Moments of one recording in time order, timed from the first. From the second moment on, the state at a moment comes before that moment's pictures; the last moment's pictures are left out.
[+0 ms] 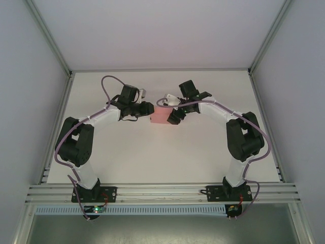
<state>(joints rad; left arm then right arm) -0.36 1.76 1.17 -0.25 0.49 -0.54 0.43 1.84 1.34 -0.55 -0.37 -0.67</state>
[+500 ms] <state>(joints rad) -0.36 1.82 1.29 -0.36 0.50 -0.52 0.43 1.89 1.41 -0.61 -0.30 -0.77</state>
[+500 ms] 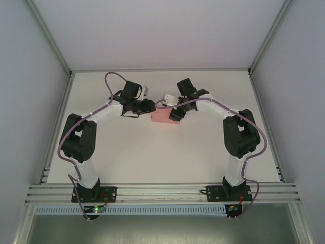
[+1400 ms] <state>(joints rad) -0.35 1.75 1.36 -0.44 0.44 -0.50 0.46 1.94 1.51 -0.68 -0.23 -0.85</state>
